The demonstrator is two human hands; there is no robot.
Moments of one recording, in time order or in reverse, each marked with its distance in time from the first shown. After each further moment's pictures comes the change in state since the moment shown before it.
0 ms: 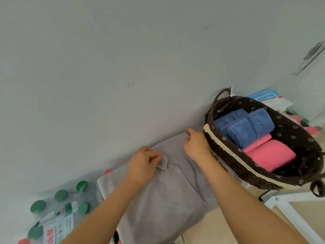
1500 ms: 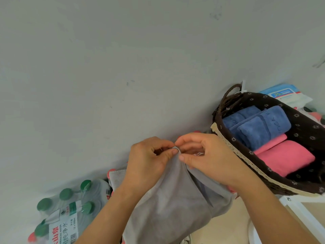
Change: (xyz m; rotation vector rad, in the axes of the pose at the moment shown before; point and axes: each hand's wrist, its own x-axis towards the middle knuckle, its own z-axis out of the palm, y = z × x) left_hand -0.015 0.068 -0.040 -0.240 0.194 0.116; right_hand -0.087 -0.052 -0.098 0.564 -0.366 -0.291
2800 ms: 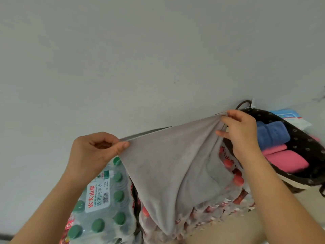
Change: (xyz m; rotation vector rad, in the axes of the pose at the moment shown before) left_hand -0.117 -0.001 -0.164 -0.056 0.330 -0.143; right_hand -0.010 -0.026 0.009 0.309 0.637 -0.040
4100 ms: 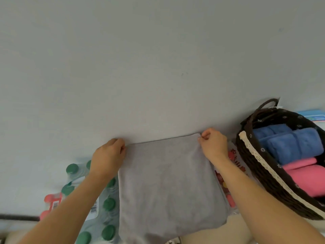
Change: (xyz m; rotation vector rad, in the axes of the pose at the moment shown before) left_hand 0.065 -0.155 0.081 0.834 -0.044 0.093; right_hand 0.074 0.145 0.059 -0.797 -0.176 -0.032
